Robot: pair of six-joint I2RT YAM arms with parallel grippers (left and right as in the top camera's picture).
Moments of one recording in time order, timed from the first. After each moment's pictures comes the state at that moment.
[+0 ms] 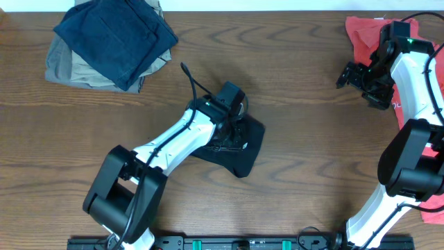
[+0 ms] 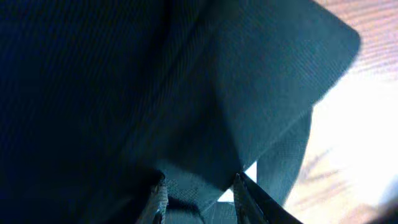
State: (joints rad) left arm -0.60 1.82 1.15 -0.69 0.30 -0.46; right arm -0.19 2.01 1.69 -1.14 -0.09 0.37
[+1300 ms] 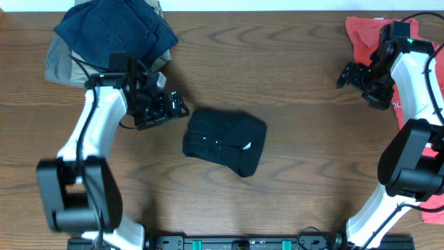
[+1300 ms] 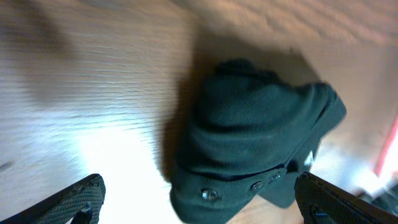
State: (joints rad) left arm 0.03 1.76 1.26 -0.97 0.56 -0.08; right arm -0.19 2.01 1.69 -1.14 -0.09 0.37
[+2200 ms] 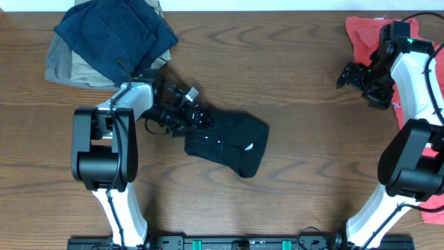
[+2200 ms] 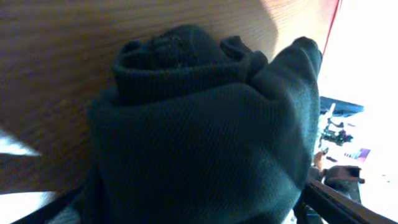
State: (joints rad) left arm -0.07 2.08 1.26 -0.88 0.92 0.13; right arm -0.19 2.01 1.69 -1.14 -0.09 0.37
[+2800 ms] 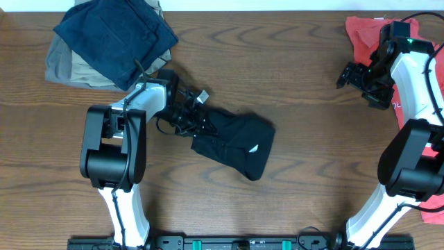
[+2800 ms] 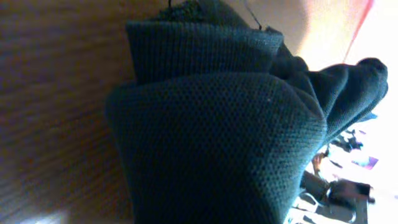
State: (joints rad) left arm -0.15 2.09 1.28 -0.87 0.84 -0.03; right arm -0.19 2.01 1.69 -1.14 -0.09 0.37
